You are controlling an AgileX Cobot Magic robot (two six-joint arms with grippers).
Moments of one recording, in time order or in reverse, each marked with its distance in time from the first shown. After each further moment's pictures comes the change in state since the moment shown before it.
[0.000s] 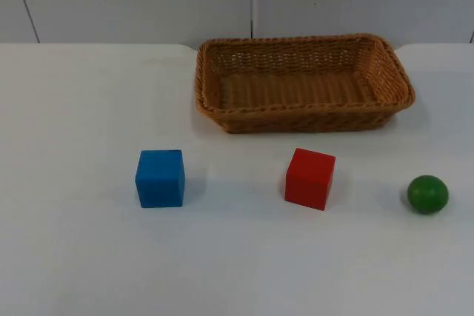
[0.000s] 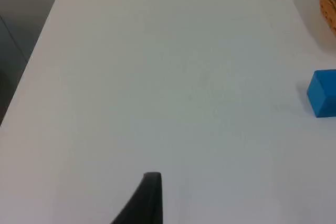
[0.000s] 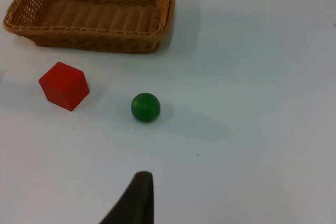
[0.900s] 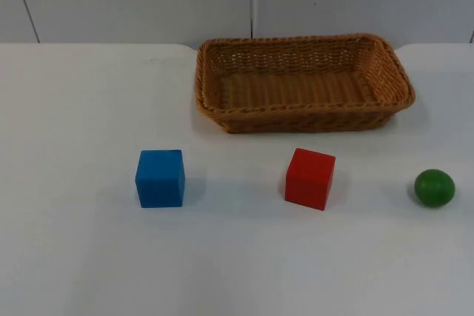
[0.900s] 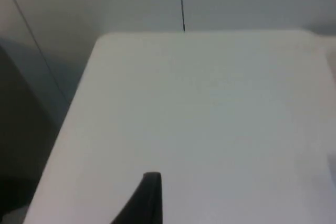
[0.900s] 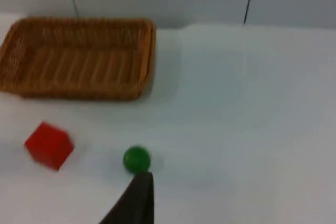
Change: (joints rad) right arm 0.002 0.377 -0.253 -0.086 -0.145 0.079; left arm 0.000 0.399 -0.233 0.107 -0.218 -0.091
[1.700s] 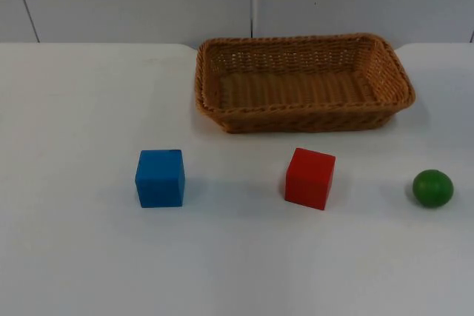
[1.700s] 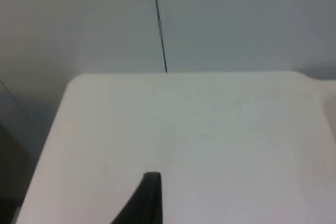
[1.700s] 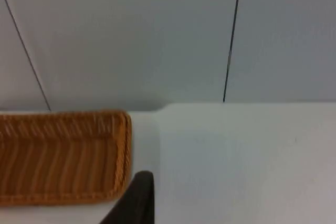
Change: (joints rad) right arm 0.000 0.422 -0.113 -0.156 -0.370 0.191; left arm 0.000 0.542 -0.228 -0.019 -0.255 -0.005
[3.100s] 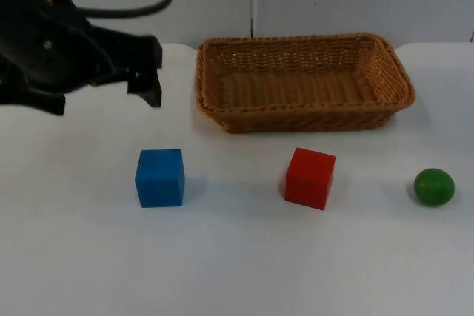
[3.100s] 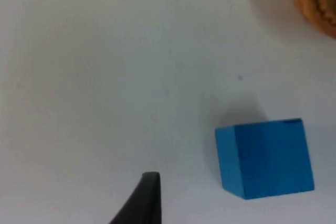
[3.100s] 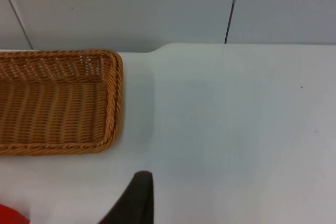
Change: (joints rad) right arm 0.000 0.114 0.000 0.000 0.043 -0.006; left arm -0.357 0.746 0.000 -0.079 -0.192 -0.290
